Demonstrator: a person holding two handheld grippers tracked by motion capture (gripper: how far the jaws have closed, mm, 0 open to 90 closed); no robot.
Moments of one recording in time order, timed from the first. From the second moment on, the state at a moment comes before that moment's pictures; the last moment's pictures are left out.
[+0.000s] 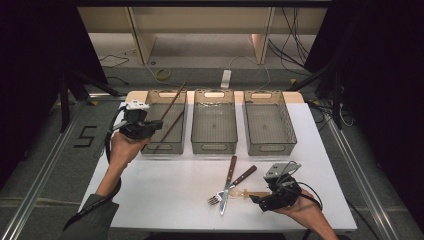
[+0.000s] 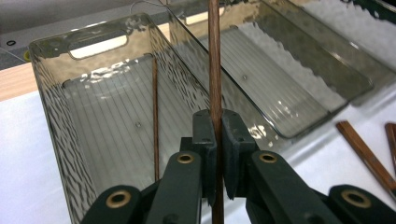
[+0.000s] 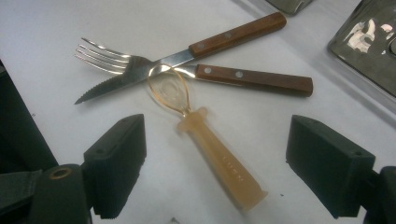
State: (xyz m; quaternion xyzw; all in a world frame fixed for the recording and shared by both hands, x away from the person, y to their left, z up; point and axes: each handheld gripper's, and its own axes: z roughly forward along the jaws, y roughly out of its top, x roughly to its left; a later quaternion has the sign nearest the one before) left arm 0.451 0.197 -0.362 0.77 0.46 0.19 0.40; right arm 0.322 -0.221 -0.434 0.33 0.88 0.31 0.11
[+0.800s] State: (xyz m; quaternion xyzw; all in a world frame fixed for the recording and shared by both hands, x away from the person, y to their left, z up) left arm 0.509 0.203 -0.382 0.77 0.50 0.20 0.34; right arm 0.323 -0.221 -0.434 0.33 0.88 0.31 0.10
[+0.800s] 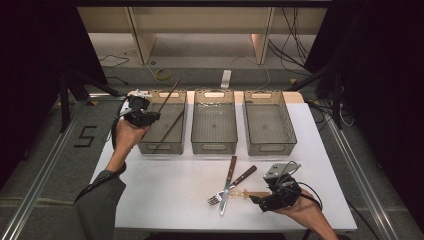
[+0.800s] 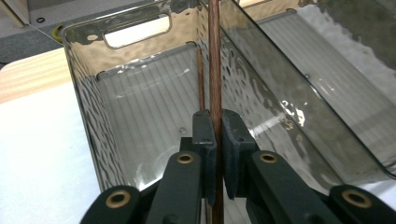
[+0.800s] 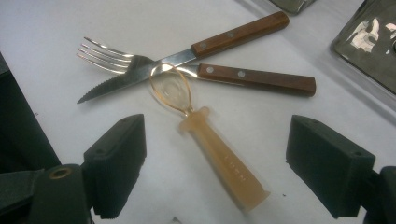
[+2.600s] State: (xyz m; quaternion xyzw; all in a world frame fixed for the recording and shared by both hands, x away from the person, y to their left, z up) left arm 0.440 0.190 -0.373 0.74 0.48 0.14 0.46; right arm 0.334 -0.212 -0.430 0.31 0.91 0.28 0.09
